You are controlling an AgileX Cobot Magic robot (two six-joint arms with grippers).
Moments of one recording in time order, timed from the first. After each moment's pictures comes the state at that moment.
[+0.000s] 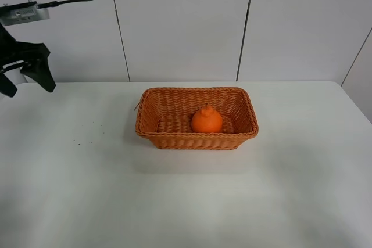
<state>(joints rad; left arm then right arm) 0.06 1.57 -1.41 -0.10 1.19 0.08 0.00 -0.01 -0.50 0.01 1.03 -0.01</state>
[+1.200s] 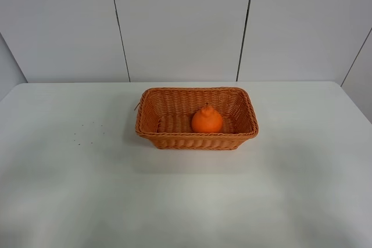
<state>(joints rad) 0.06 0.19 -0.50 -0.08 1.07 0.11 0.00 -0.01 -0.50 0.01 1.03 -0.01</state>
